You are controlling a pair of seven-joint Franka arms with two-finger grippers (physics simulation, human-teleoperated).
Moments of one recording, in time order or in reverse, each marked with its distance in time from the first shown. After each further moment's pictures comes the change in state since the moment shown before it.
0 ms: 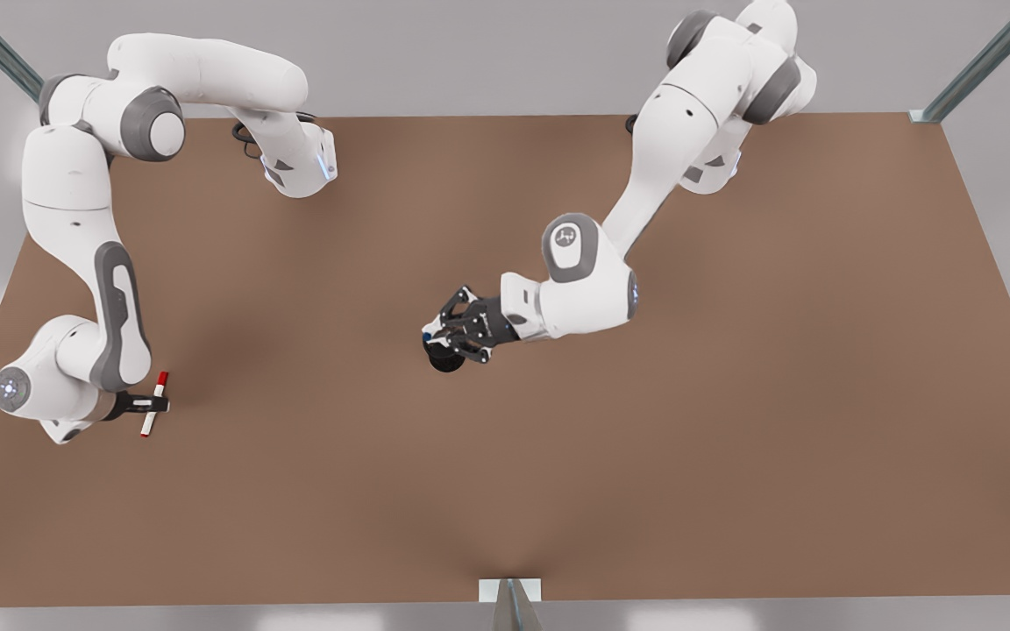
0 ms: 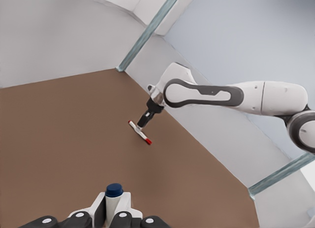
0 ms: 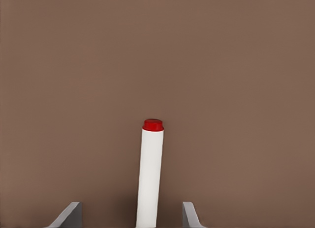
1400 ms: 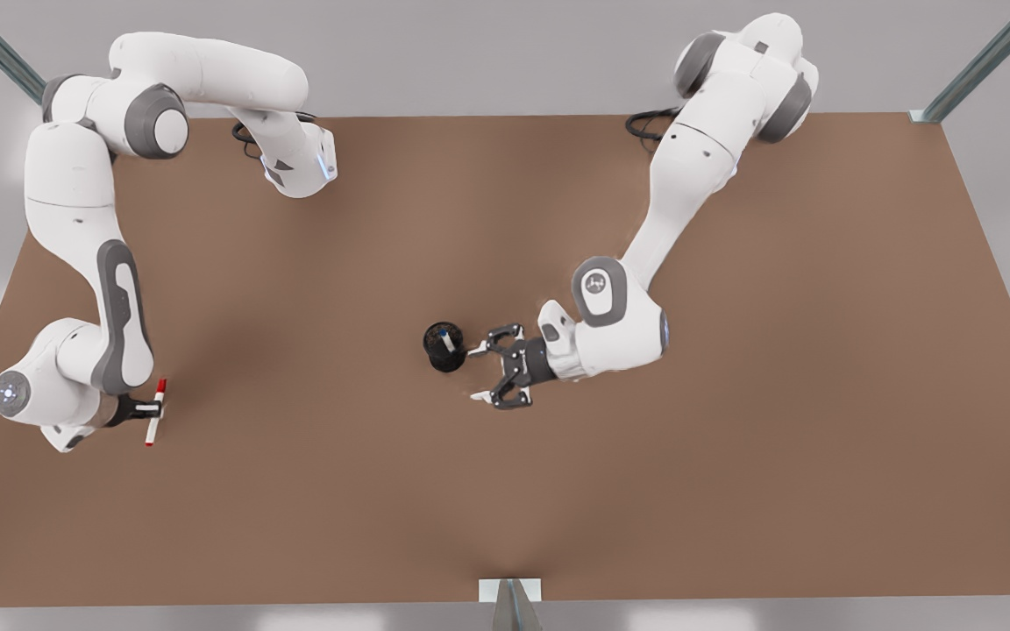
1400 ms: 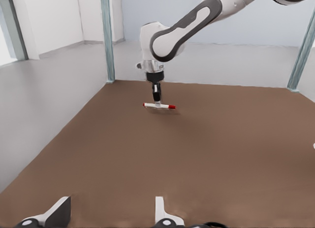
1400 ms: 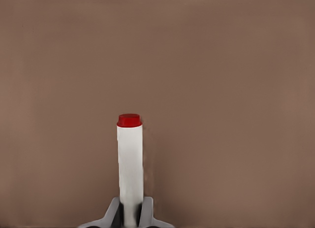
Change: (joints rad) left arm 0.201 0.021 -0.020 -0.033 0.162 -0.075 0.759; right arm 0.017 -0.051 0.053 0.046 0.007 -0.036 -0.041
